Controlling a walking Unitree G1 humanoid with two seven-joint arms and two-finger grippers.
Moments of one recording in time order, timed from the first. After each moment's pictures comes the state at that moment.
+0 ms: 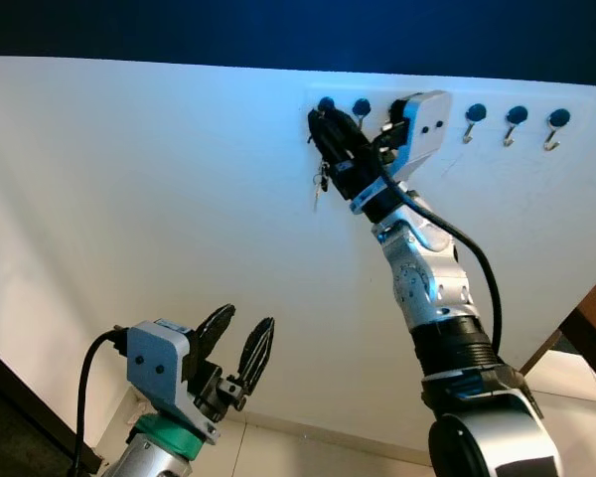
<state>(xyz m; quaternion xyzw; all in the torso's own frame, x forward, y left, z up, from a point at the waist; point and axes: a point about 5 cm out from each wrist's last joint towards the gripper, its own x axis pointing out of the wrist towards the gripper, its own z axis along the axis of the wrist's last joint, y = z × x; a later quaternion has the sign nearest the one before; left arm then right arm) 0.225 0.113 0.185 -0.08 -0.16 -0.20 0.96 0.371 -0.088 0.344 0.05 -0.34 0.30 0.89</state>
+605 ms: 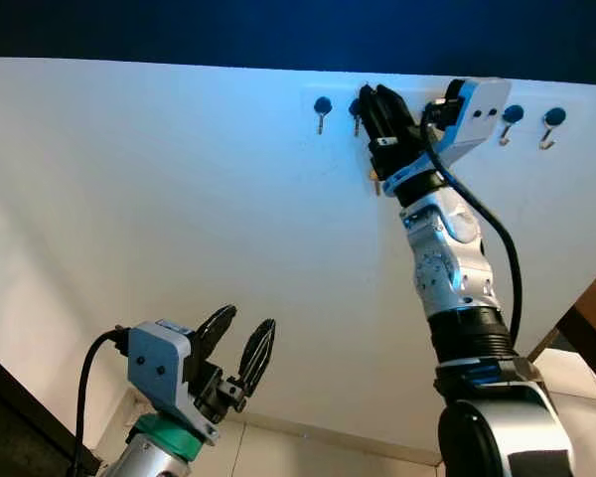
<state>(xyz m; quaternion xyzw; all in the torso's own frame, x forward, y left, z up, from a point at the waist) 0.225 0.113 0.184 -0.08 -0.16 -0.21 0.96 0.377 -0.118 0.352 0.08 -0.35 0.22 0.91</state>
